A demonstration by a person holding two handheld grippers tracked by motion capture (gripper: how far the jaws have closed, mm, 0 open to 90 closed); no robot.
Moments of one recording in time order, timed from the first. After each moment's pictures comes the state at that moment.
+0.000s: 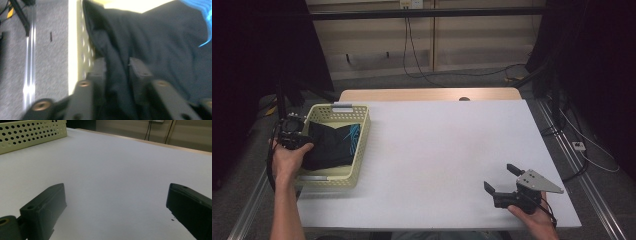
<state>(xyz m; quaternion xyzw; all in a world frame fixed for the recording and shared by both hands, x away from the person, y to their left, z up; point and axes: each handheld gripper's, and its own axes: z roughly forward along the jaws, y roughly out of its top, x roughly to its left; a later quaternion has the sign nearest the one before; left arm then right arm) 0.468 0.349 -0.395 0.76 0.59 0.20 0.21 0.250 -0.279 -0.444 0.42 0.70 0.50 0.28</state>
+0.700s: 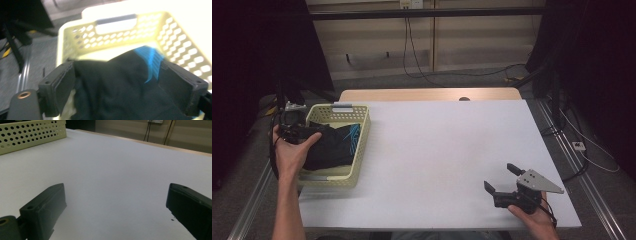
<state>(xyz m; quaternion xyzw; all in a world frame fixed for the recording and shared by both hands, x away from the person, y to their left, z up) 0.455 0.314 -0.349 0.75 0.52 0.25 0.32 0.250 -0.279 -0.443 0.42 0.70 0.50 0.28</state>
